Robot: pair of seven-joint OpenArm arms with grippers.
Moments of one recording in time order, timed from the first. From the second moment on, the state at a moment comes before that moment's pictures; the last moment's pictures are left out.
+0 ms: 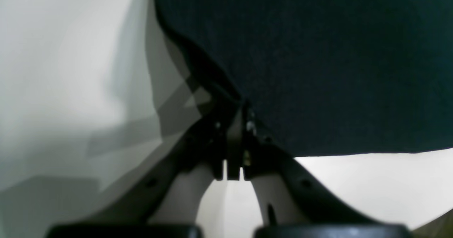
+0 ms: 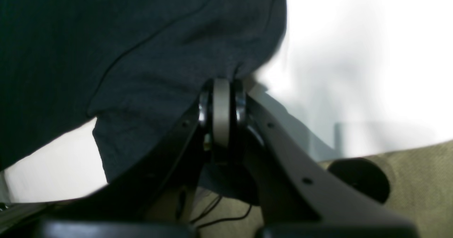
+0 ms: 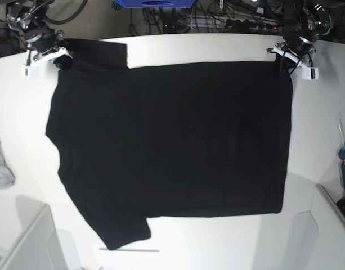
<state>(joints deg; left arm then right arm) 30.9 -9.8 -35.2 92.0 -34.4 -31.2 38.4 -28.0 0.6 40.5 100.0 39.8 24.7 -56.8</state>
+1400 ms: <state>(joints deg) 38.5 -5.4 -35.2 111.6 -33.1 -24.7 40.0 -23.9 -2.1 40.8 114.1 39.3 24.9 -63.9</state>
